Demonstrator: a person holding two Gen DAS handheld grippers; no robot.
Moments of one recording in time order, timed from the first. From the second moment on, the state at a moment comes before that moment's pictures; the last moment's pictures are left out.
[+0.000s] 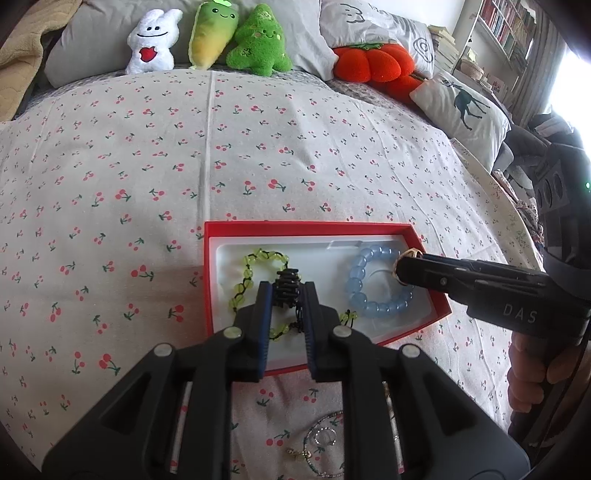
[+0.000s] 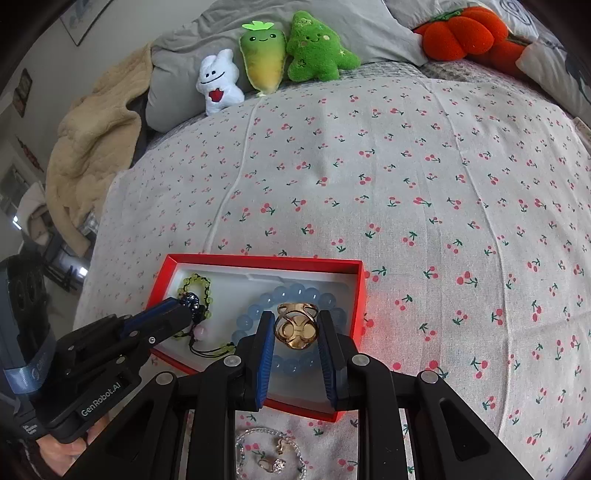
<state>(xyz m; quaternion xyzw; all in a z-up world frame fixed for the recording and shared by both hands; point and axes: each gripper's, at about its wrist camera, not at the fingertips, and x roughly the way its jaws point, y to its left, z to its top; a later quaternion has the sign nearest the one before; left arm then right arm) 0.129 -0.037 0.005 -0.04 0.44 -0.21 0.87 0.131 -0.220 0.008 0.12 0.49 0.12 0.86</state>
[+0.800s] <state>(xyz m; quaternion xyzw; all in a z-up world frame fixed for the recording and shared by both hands) 0.042 -0.016 0.010 0.04 0.50 -0.14 0.85 0.041 -0.235 0.042 0.09 0.49 0.09 0.86</state>
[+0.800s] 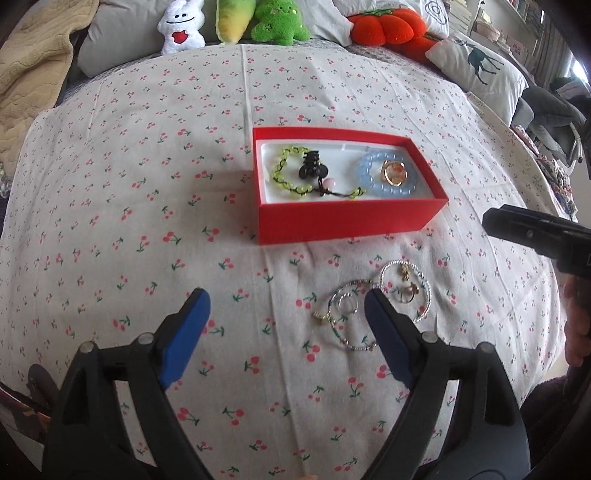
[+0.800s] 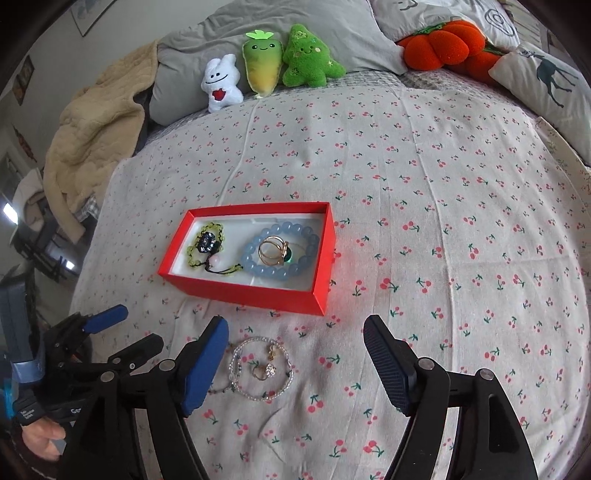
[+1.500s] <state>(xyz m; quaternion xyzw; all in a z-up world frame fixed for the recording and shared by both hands) 0.020 -0.022 -0.029 -0.03 0.55 -0.13 0.82 0.008 -0.232 -0.005 0.11 0.58 0.03 0.81</state>
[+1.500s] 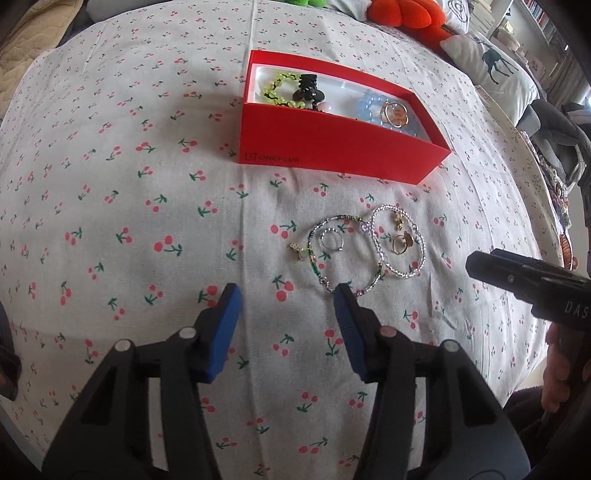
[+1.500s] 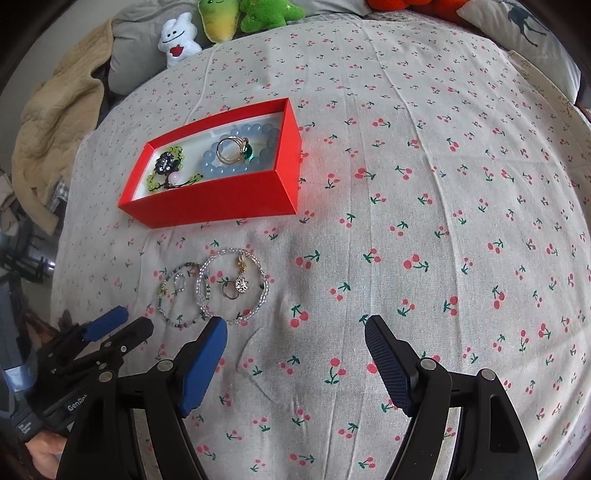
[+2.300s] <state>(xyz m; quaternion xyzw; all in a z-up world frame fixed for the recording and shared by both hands) 0.019 -0.006 -0.020 0.01 0.53 -0.12 0.84 0.022 -0.212 -0.017 0.11 0.58 0.05 0.81</state>
